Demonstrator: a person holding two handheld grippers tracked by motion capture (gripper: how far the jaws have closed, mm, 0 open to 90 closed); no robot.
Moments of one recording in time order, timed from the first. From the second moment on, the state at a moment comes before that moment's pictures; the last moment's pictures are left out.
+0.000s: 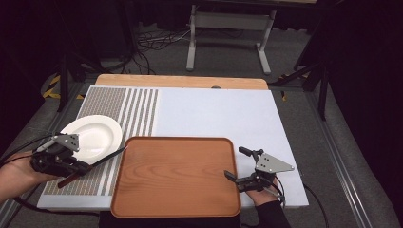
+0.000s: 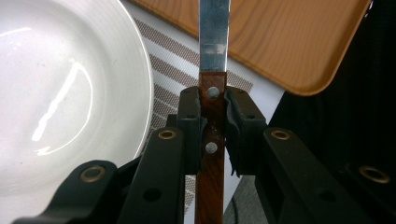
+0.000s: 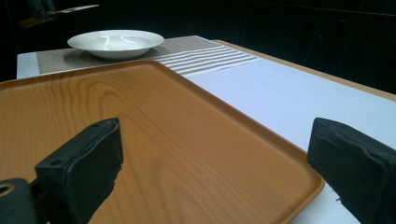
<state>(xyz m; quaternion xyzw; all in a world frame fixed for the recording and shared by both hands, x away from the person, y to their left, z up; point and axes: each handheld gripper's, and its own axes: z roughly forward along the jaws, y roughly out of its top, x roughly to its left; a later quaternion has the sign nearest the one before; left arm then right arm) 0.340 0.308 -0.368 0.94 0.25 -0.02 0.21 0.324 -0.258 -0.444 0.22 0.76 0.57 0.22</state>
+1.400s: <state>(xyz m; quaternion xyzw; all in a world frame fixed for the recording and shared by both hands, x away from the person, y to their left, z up) 0.327 0.228 -0.362 0.89 0.30 -0.03 0.34 0.324 -0.260 -0.443 0.22 0.76 0.57 0.22</state>
